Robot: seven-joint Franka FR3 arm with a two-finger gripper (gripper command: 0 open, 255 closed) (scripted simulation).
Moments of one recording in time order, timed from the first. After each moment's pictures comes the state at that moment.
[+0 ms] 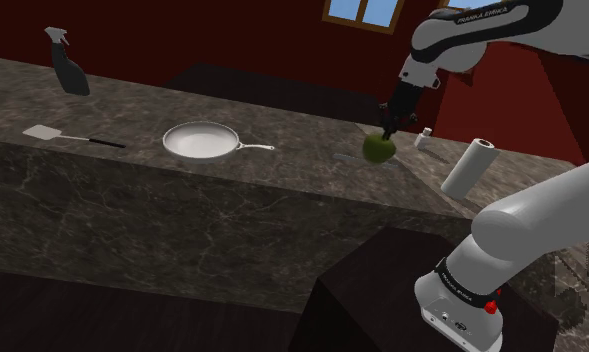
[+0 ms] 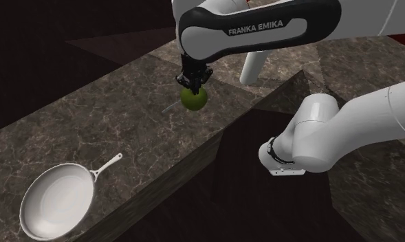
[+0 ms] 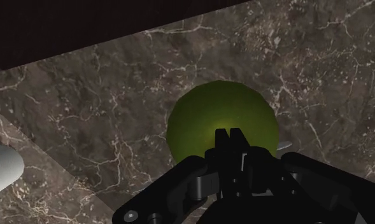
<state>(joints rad) -0.23 -0.37 -0.12 -2.38 0.12 1.92 0.60</state>
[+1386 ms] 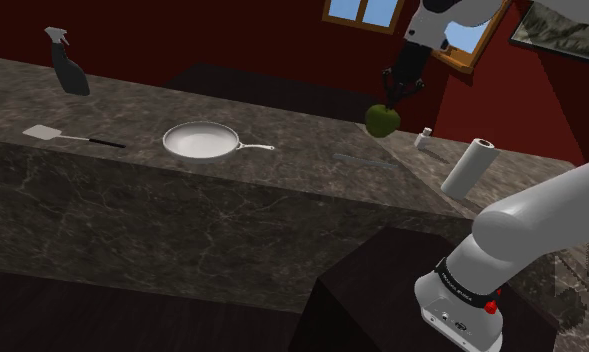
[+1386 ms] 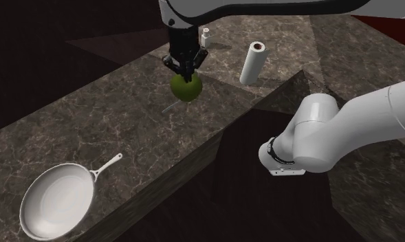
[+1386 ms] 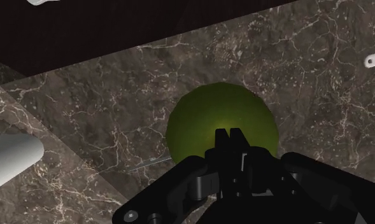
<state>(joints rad) -0.21 -0.37 -0.08 -2.13 0.13 1.68 0.69</state>
